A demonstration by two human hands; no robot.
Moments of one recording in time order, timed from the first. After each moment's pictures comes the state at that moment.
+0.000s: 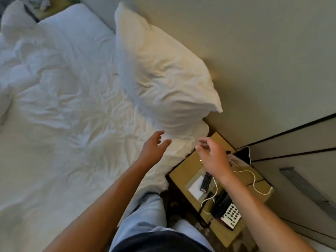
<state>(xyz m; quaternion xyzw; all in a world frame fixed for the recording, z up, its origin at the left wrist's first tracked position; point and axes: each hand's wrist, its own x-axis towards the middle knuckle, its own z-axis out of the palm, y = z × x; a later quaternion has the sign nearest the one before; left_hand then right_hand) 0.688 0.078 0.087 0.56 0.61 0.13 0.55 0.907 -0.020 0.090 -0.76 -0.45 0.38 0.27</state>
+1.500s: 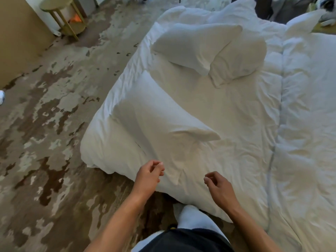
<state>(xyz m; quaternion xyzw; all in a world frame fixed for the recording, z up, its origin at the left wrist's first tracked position) 0.005 -0.357 0.125 0.06 0.80 0.45 0.39 0.211 -0.189 0.041 -0.48 -0.72 0.50 -0.02</state>
